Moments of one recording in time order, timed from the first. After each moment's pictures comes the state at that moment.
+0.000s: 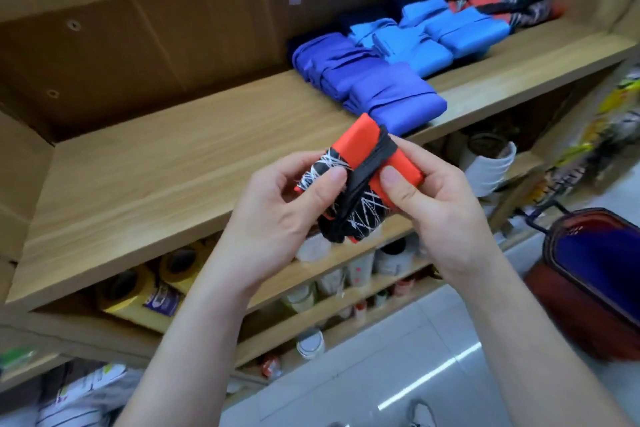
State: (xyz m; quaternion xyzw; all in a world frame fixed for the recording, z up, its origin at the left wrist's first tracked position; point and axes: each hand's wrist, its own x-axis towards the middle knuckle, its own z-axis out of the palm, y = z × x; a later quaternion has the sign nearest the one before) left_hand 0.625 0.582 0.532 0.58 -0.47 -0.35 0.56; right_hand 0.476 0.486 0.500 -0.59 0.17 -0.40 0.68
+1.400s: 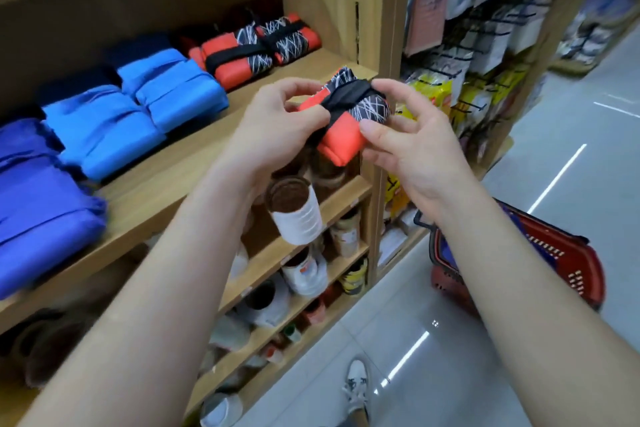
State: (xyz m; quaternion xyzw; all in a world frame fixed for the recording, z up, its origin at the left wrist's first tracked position) left_hand 0.375 0.235 0.552 0.66 -0.52 -0.32 0.44; right_hand 0.215 0.209 0.509 -0.50 0.36 -0.49 0.62
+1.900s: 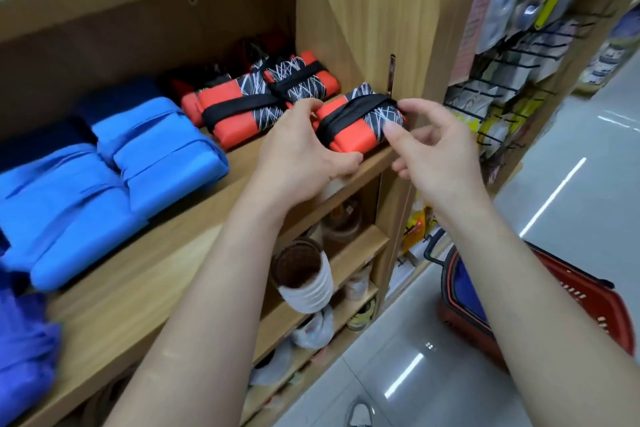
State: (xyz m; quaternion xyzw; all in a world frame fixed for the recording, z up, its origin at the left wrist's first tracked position) left_hand 0.416 0.124 0.540 0.72 -0.60 -0.16 0.33; right_hand 0.257 0.087 0.506 -0.57 0.50 -0.51 0.41
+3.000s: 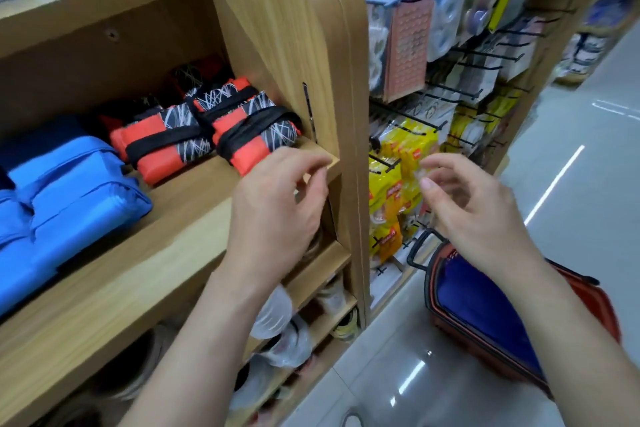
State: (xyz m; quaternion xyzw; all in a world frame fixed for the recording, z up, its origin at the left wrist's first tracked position) left_hand 0.351 0.125 0.518 0.59 -0.69 0.06 0.40; right_hand 0.129 0.072 0.469 -0.70 0.50 -0.41 0.30
